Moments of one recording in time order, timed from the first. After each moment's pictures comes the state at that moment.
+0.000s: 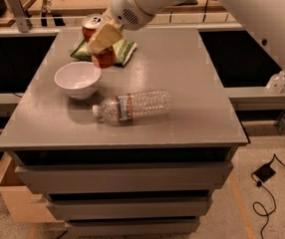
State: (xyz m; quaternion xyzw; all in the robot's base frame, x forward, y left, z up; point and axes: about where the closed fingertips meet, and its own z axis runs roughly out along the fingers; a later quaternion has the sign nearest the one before) arm 0.626 0.090 1.000 -0.60 0.67 0.15 0.41
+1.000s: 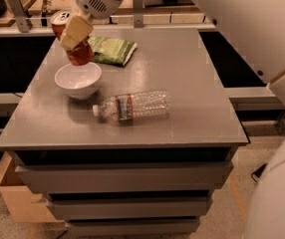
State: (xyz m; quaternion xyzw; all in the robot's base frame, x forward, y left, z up) arm 0.618 0.152 1.013 -0.66 0.64 0.14 0.37
